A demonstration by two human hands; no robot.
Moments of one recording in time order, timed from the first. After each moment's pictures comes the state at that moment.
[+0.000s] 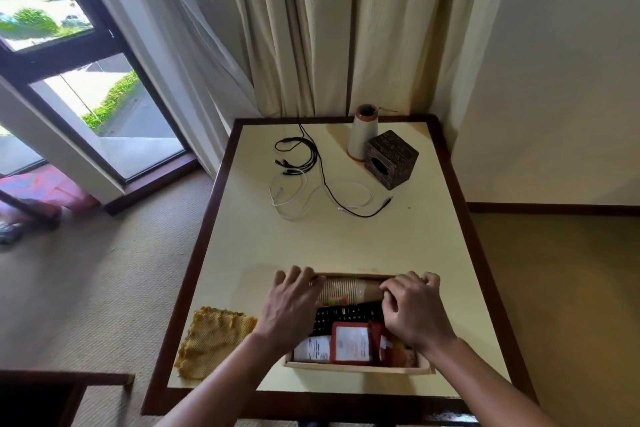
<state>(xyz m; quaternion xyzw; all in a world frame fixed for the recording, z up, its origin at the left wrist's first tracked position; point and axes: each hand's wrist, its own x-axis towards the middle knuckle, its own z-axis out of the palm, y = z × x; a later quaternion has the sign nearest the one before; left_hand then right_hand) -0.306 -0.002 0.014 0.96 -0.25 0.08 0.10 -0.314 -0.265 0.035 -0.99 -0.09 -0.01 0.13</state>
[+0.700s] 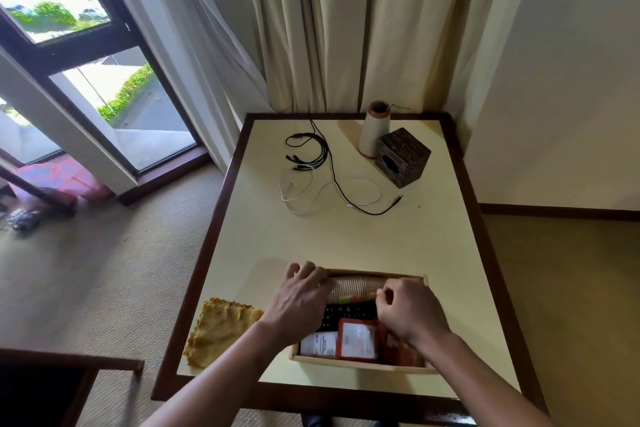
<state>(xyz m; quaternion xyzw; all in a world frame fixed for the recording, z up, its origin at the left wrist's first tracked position) -0.306 0.000 0.025 0.94 -0.30 0.07 0.10 -0.312 -0.238 0.055 -0.98 -0.01 0.08 0.19</state>
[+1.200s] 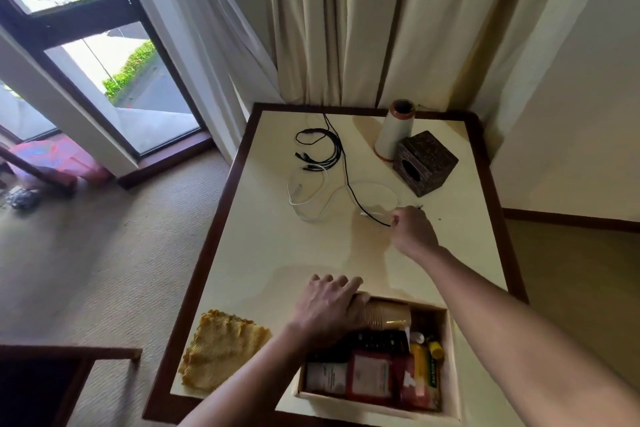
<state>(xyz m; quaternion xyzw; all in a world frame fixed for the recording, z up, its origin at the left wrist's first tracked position) -0.258 -0.031 0.022 0.96 -0.20 -0.11 0.13 -0.118 -0.231 0.021 -0.97 0.05 0.09 0.24</state>
